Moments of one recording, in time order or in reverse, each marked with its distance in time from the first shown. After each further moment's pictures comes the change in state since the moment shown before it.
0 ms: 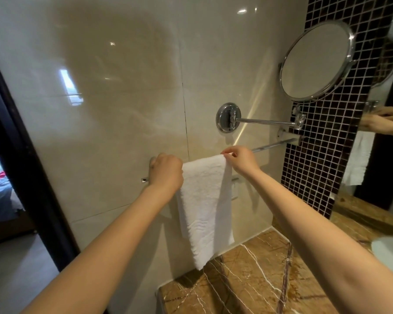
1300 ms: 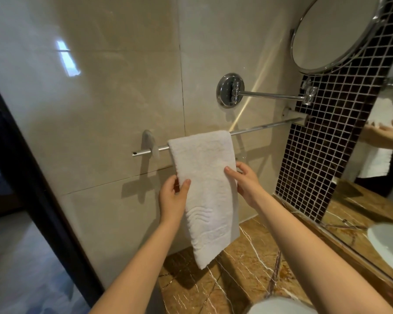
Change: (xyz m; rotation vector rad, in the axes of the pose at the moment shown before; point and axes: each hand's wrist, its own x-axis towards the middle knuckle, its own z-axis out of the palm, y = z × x) left_hand -0.079 0.037 0.117 -1.449 0.235 -0.421; right_hand -0.084 0.063 0.040 0.855 -0.179 0.348
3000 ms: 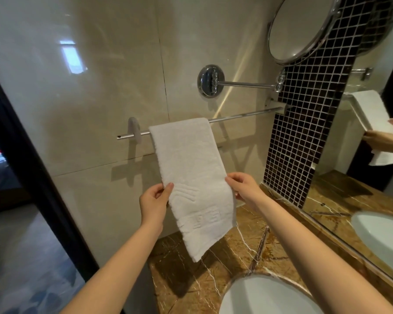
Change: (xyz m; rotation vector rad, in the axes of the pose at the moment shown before) left_hand -0.066 -0.002 -0.006 -0.035 0.086 -0.206; right_hand -0.065 0.016 -0.058 -0.265 -0.113 0.047
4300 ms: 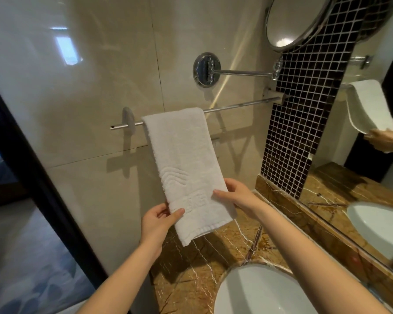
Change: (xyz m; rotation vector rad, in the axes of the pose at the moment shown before) left_hand -0.039 -0.055 -0.015 0.004 -0.170 -0.201; right_hand -0.021 0.033 0.003 -0.020 -0.206 0.036
